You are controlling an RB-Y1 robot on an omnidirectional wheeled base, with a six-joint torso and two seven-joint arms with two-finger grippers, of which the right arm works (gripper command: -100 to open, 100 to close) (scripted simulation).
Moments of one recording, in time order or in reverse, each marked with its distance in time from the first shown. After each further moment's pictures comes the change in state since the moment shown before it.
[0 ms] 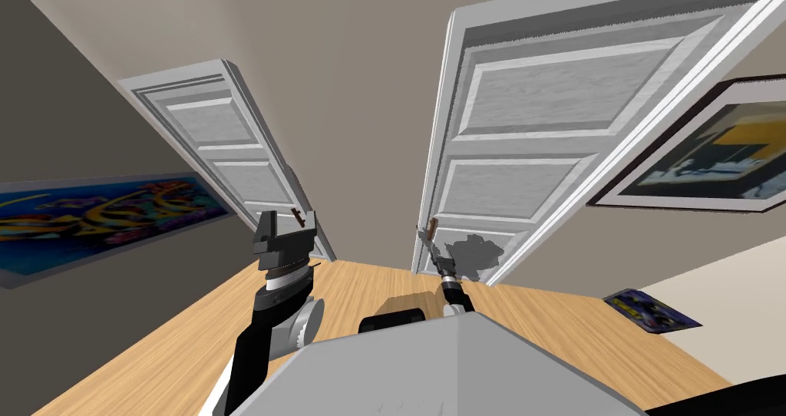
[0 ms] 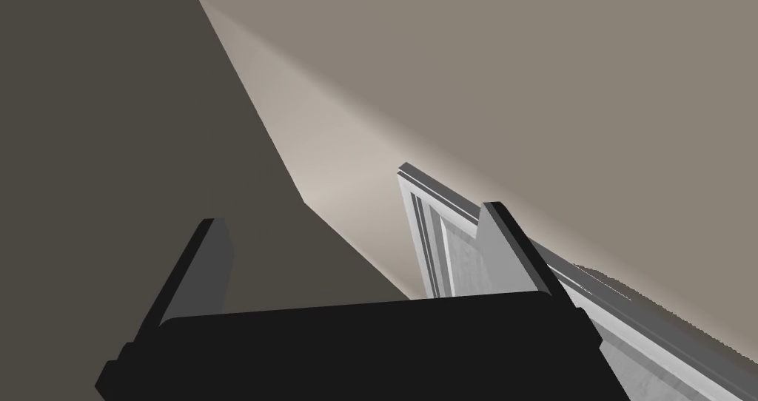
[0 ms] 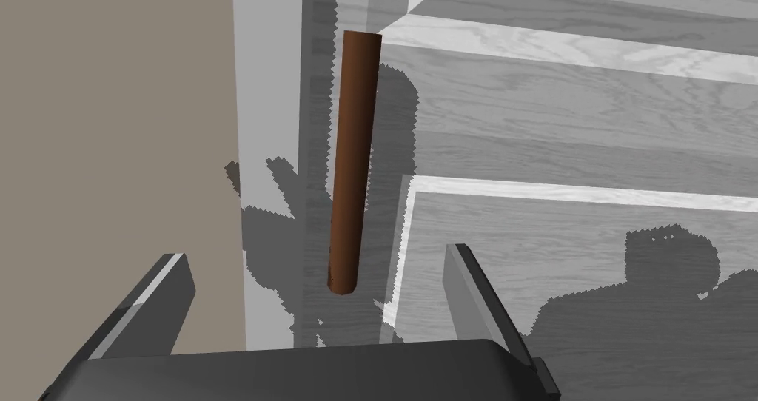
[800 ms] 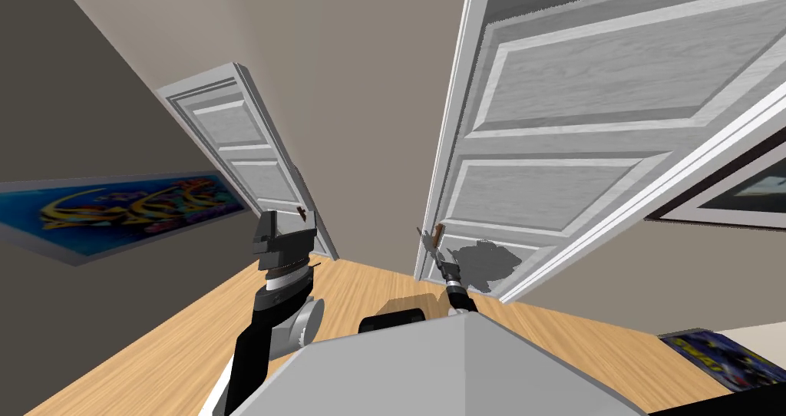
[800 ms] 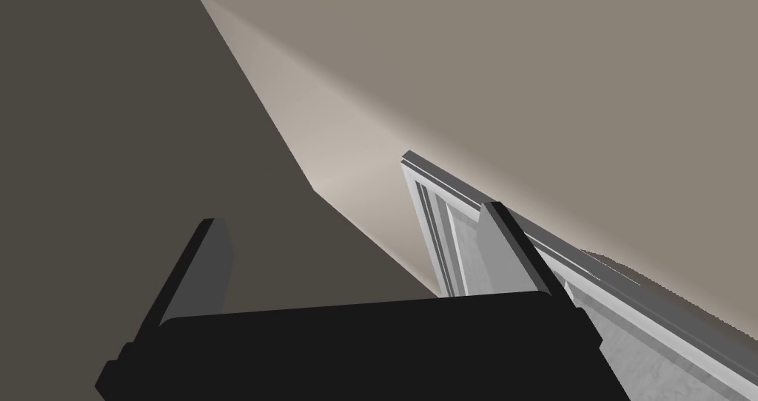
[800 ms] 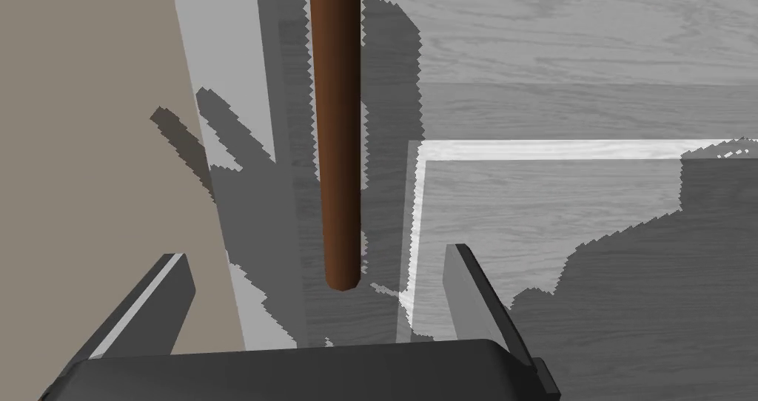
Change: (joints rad) arm -0.034 -0.032 0.028 0.137 -0.077 -0.031 -0.133
